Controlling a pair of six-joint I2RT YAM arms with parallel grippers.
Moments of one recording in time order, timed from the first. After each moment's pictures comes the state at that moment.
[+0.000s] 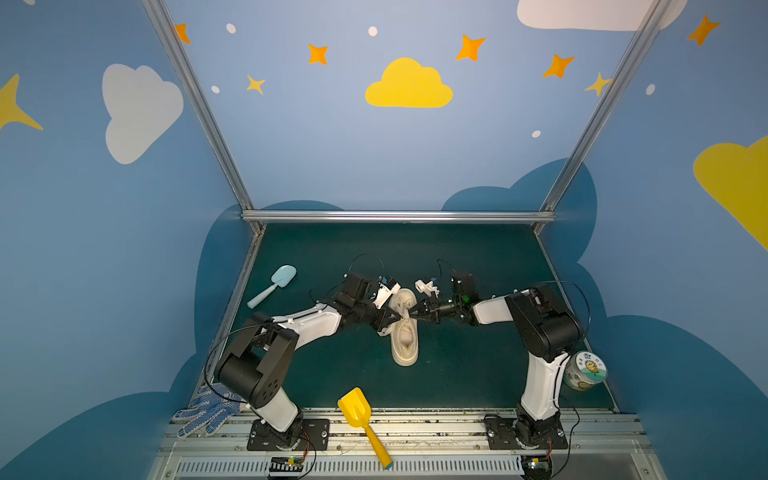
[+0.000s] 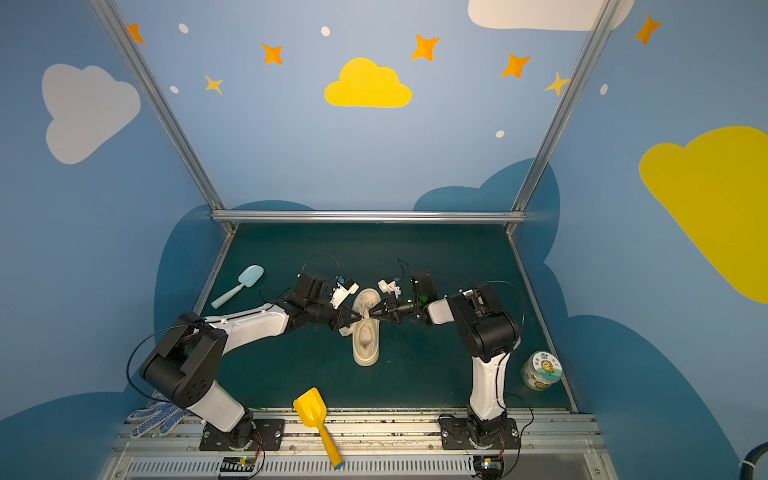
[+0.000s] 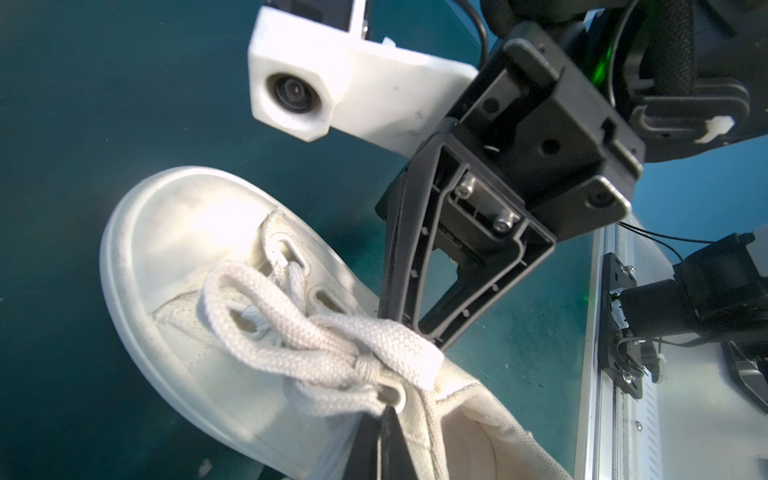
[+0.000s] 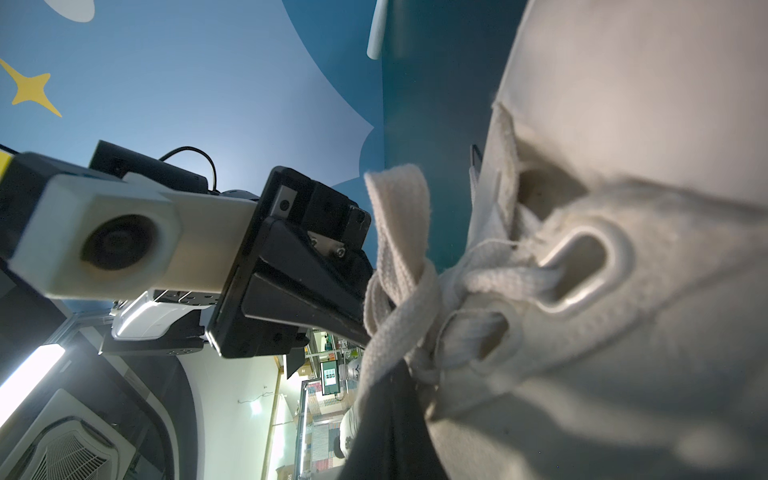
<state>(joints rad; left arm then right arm) -0.50 1.63 0.83 0.01 0.66 -0.05 0.45 1.97 0.87 0.50 -1.28 0.99</state>
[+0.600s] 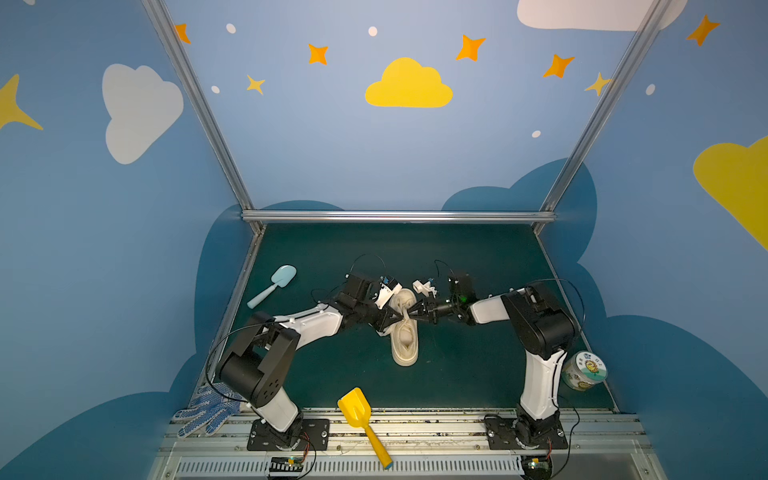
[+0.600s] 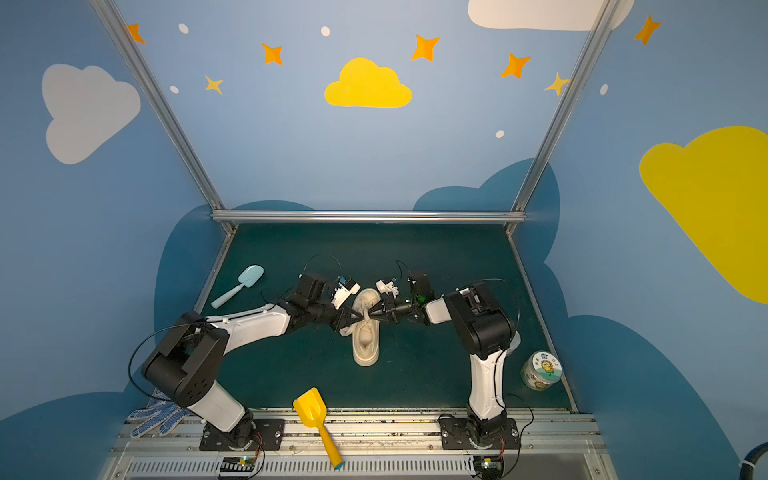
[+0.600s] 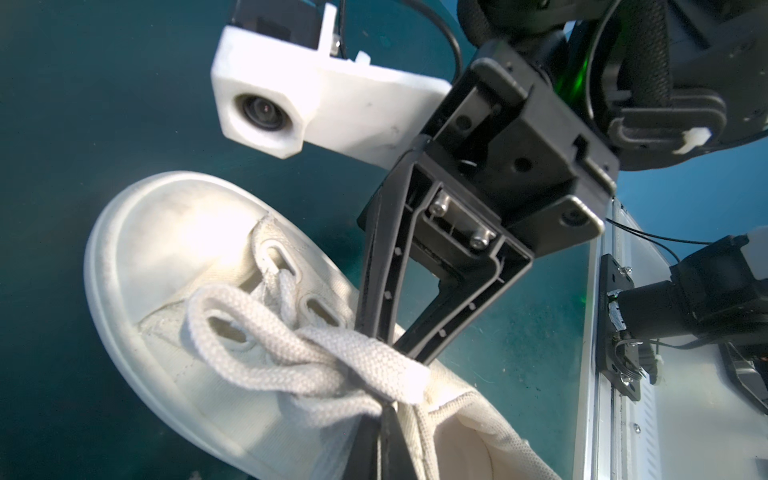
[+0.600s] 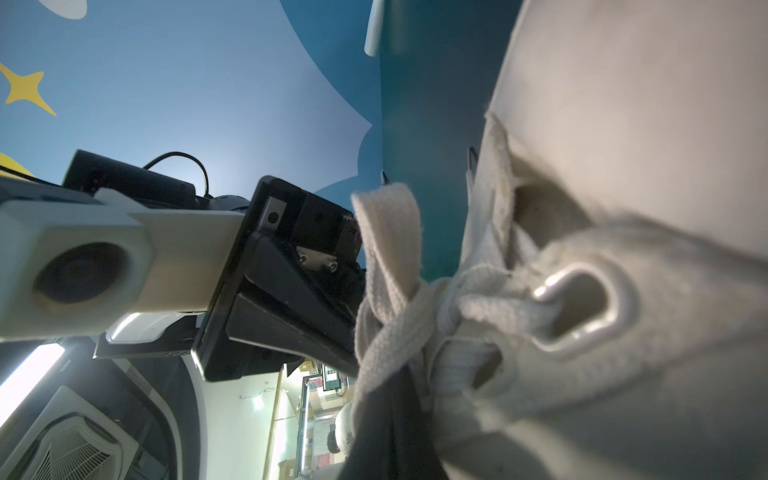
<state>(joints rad) -0.51 1.64 0.83 0.02 0.66 -0.05 0.46 2.01 0.89 0.53 -1.28 1.01</state>
